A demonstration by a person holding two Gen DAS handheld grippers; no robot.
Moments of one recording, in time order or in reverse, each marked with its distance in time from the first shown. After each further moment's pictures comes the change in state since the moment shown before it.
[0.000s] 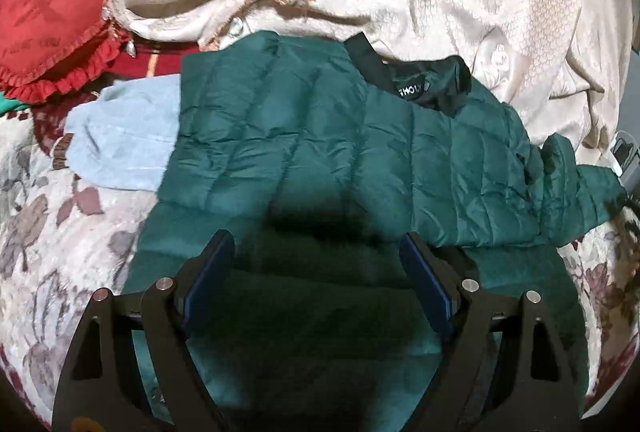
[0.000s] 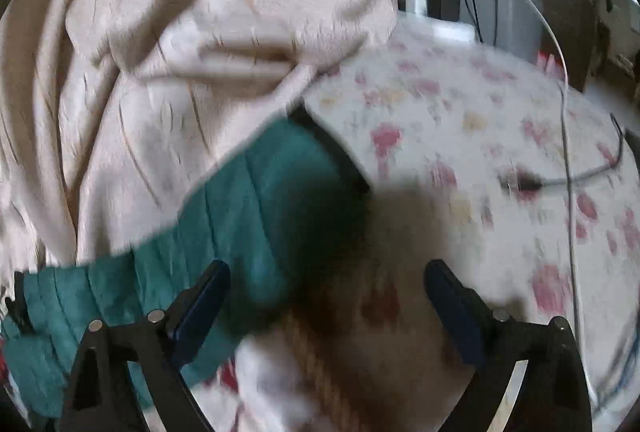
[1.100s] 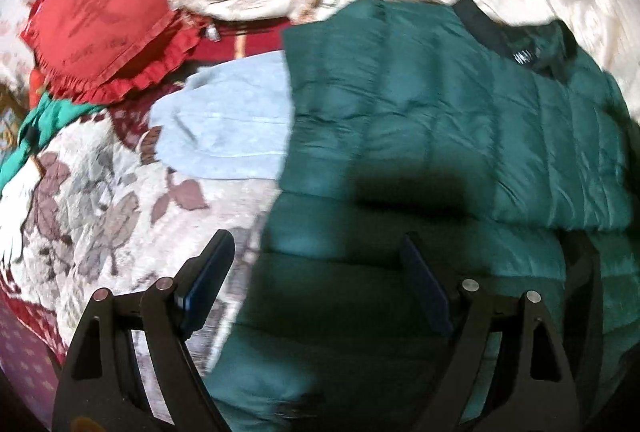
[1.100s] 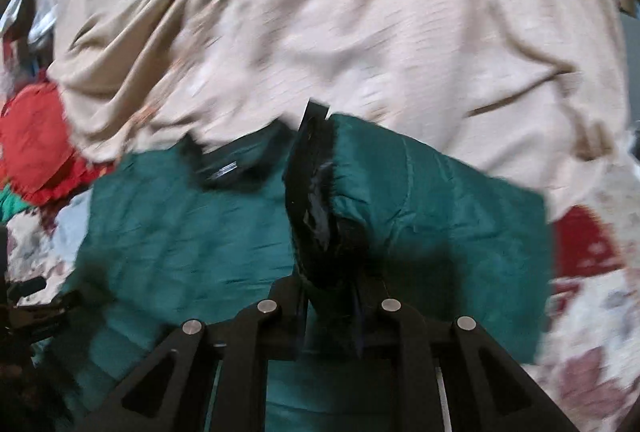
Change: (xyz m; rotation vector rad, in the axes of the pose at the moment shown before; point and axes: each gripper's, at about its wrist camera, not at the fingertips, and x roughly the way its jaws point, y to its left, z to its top) left arm 0.011 0.044 0.002 0.028 0.098 0.375; right arm -0.093 0.370 -0.204 -0.513 -0.008 0.361
